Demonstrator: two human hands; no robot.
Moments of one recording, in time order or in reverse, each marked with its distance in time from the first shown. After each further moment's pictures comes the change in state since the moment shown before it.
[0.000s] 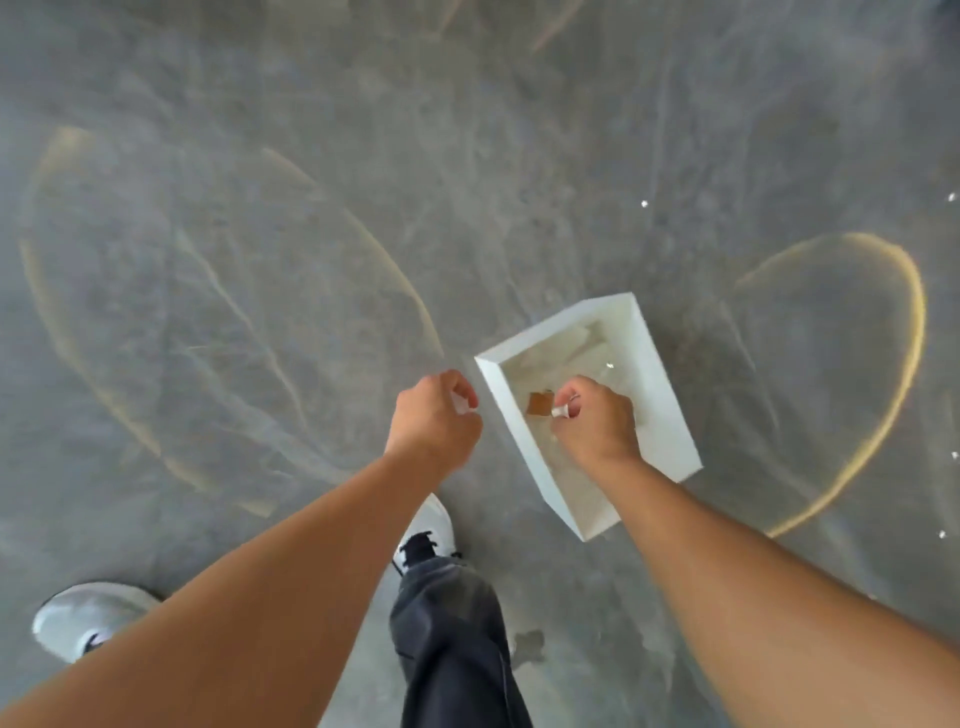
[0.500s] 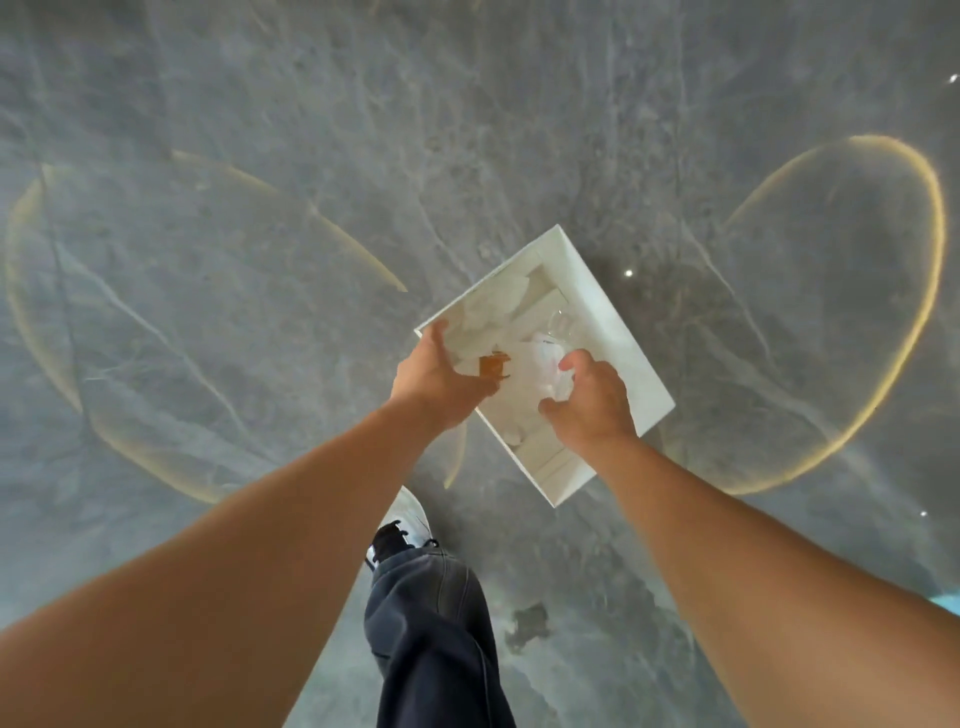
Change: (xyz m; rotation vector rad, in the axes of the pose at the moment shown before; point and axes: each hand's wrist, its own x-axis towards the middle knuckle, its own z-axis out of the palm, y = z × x) left_hand 0.023 0.039 0.087 -0.050 -0.105 -0.005; right_hand 0.011 0.097 0.007 0.107 -0.010 0.085
